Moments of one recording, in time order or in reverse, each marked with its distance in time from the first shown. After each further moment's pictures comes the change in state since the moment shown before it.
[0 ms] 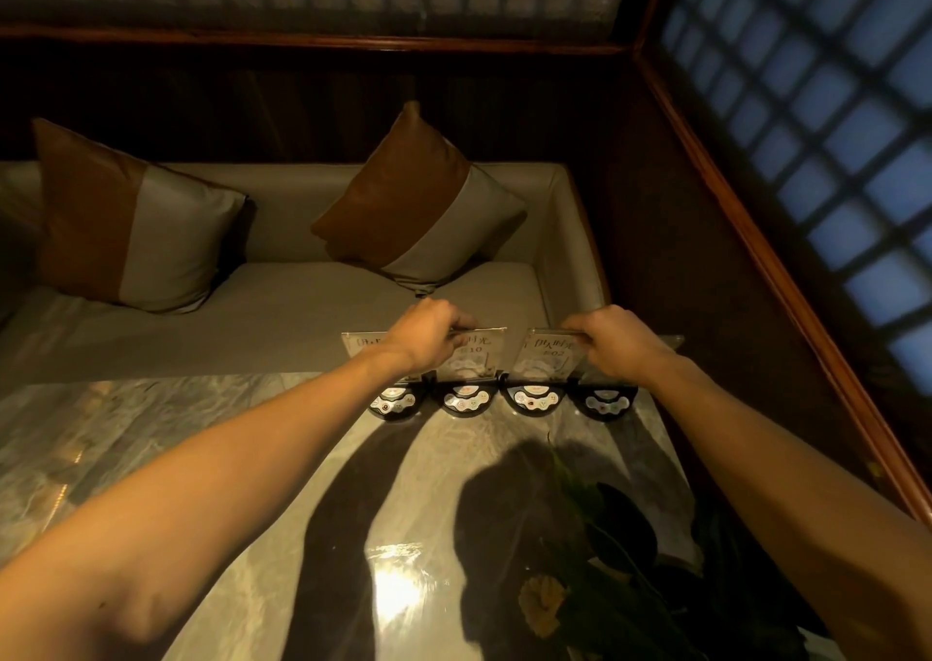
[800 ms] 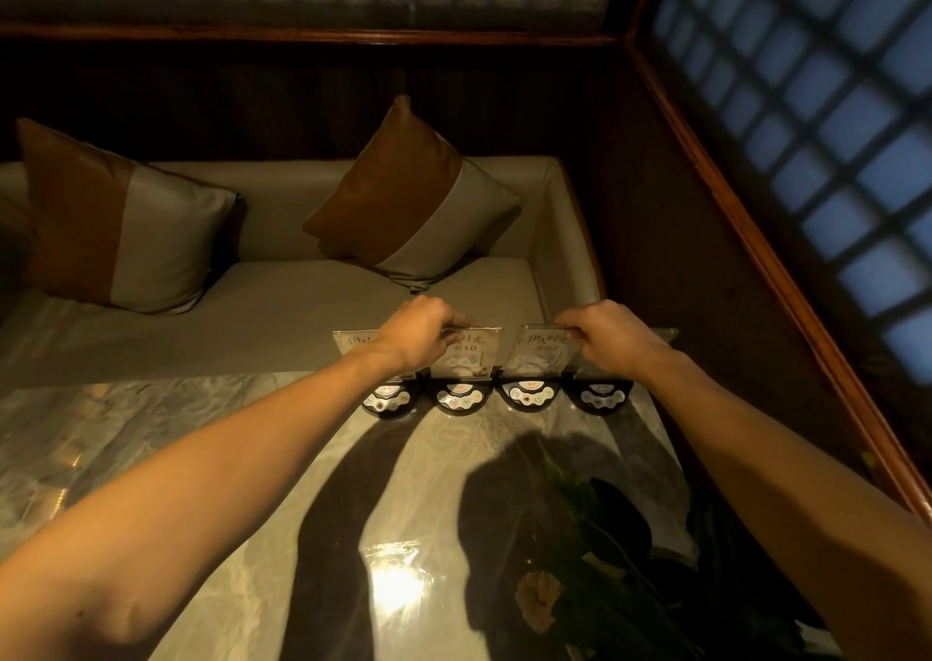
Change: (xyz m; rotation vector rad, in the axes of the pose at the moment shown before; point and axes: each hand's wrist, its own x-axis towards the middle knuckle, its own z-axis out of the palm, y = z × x) left_hand 0.000 -0.002 0.003 0.000 -0.001 0.020; right_hand -0.001 0.004 0.001 -0.001 0.028 -0.031
